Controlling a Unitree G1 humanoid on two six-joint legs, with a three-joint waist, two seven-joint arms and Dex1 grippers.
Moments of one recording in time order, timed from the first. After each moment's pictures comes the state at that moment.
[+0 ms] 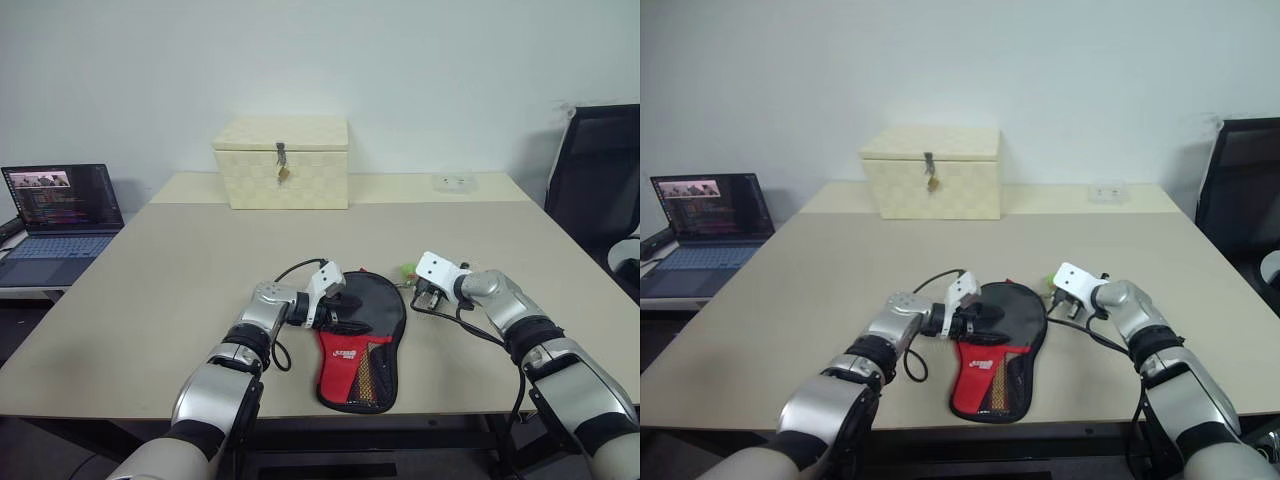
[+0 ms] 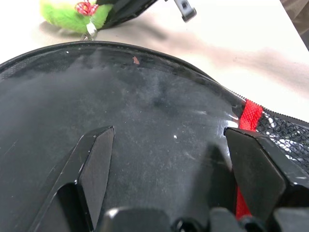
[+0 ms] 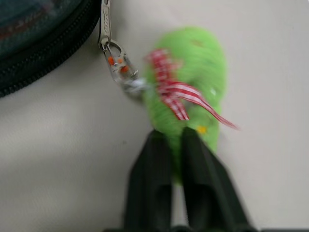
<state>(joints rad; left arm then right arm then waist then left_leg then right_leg) -1.03 0.21 -0.07 1.17 0.06 -0.10 -1.25 -0.97 -0.50 0.37 0.94 -0.26 0.03 0.62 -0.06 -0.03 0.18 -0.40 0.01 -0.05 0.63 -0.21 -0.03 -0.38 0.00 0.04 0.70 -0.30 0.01</state>
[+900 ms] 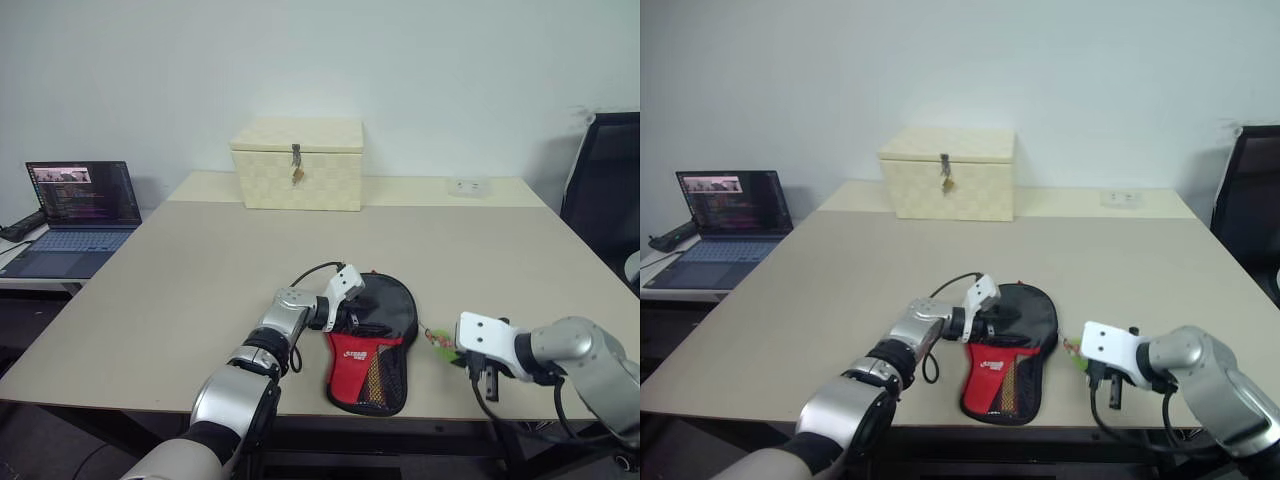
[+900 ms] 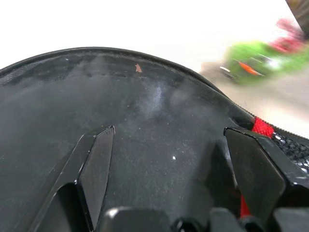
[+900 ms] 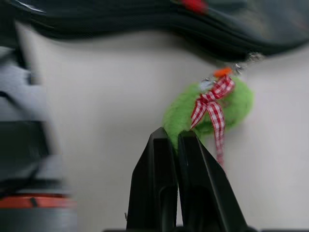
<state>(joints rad) -1.03 0.11 -0.08 1.20 0.06 -0.10 -1.13 -0.26 -0.97 0.21 -0.57 -0.02 0.78 1.08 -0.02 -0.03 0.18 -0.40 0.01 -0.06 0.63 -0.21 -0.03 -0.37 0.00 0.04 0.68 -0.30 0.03</state>
